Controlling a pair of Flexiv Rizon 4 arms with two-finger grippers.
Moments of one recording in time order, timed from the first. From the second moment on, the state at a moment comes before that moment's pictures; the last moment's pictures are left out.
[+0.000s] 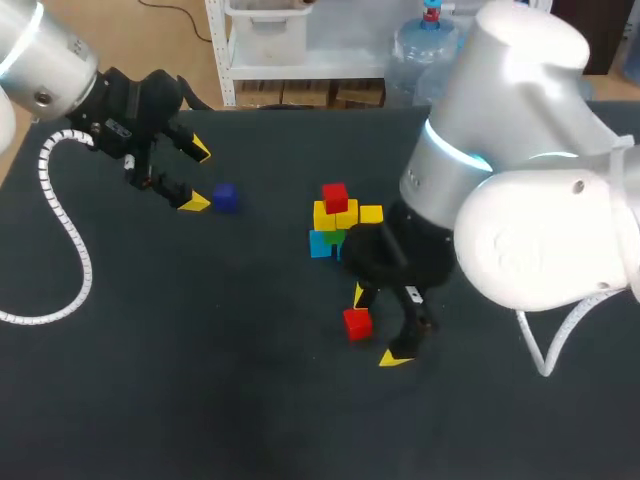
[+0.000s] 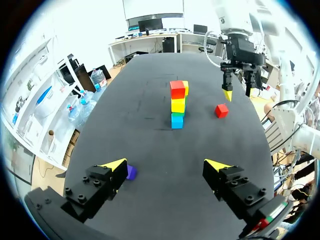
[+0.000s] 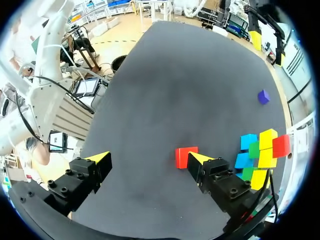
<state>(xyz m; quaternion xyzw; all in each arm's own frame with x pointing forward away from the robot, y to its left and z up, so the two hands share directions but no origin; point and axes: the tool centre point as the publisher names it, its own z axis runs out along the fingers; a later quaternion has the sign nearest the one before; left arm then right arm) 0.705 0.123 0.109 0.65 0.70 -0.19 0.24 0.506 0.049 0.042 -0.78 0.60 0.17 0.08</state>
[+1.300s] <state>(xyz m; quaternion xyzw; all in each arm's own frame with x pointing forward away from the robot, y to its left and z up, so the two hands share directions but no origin) 0.705 0.123 0.109 0.65 0.70 -0.19 0.24 0.538 0.057 0.022 -0.78 0.62 0.10 0.03</state>
